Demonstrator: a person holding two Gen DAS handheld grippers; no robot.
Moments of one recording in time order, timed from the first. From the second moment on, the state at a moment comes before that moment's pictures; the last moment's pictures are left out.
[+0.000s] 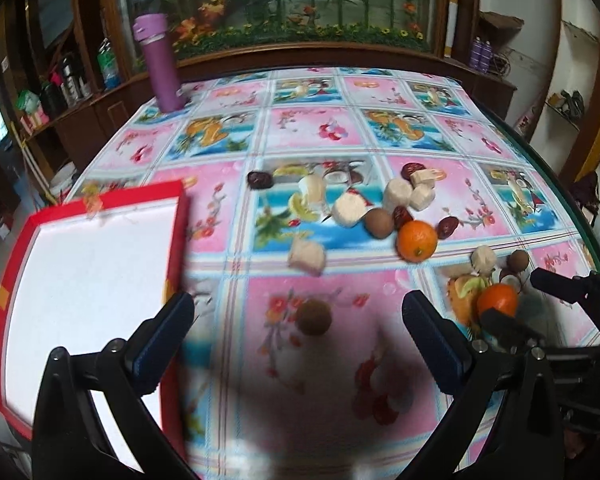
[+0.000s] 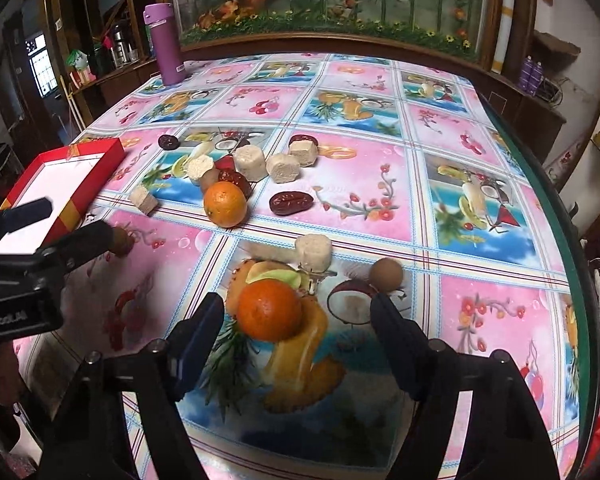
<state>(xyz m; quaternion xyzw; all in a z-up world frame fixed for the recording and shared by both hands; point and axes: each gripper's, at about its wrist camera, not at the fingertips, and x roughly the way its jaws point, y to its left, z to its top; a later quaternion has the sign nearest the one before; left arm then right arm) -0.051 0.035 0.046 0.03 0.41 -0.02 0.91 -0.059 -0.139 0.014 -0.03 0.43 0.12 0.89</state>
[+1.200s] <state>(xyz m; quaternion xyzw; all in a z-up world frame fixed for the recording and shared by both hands) 0.022 -0.032 0.015 0.05 0.49 -0.09 0.87 -0.052 -0.152 0.003 0.01 0.45 0.17 0.88</state>
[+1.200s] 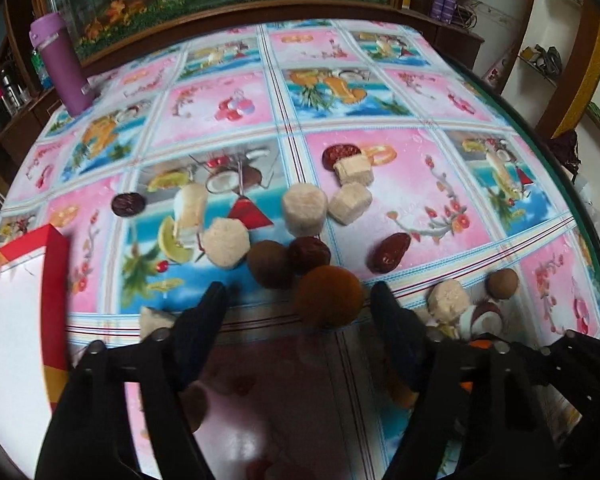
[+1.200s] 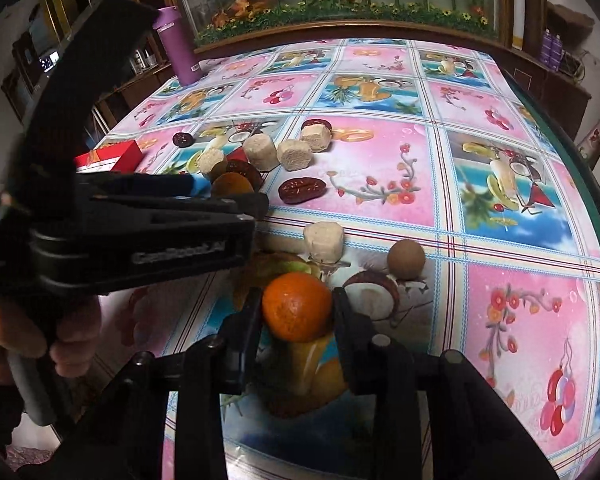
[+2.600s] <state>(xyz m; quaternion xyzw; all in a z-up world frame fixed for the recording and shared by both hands) -0.125 0.209 0.056 -0.02 0.40 0.15 0.90 -0.086 0.092 0.038 -0.07 0.40 0.36 0.84</state>
